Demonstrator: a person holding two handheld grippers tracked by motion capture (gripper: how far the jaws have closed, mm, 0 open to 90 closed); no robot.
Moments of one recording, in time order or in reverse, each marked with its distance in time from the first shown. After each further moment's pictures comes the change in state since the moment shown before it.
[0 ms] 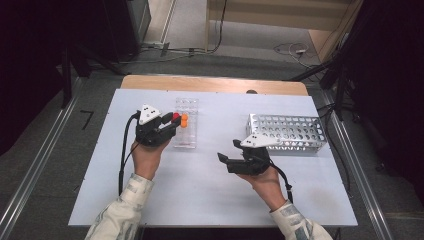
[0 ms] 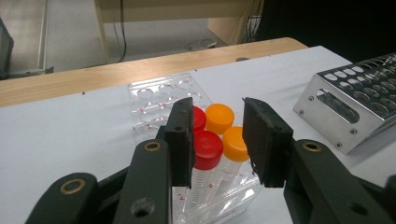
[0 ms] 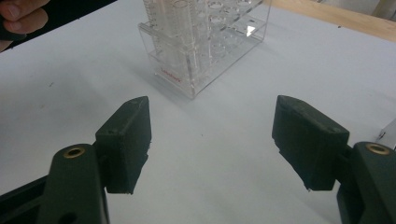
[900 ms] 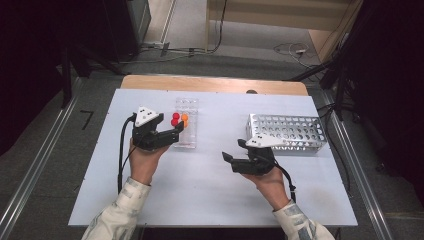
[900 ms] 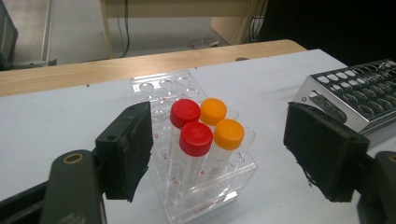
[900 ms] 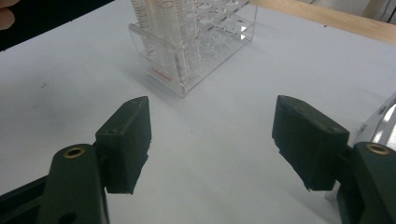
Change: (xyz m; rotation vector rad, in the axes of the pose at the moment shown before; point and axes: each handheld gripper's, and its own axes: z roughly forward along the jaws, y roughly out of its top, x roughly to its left) left arm -0.005 0.000 -0.020 0.006 0.013 -0.043; right arm -0.009 -0.004 -0.009 -0.009 -0.022 0.014
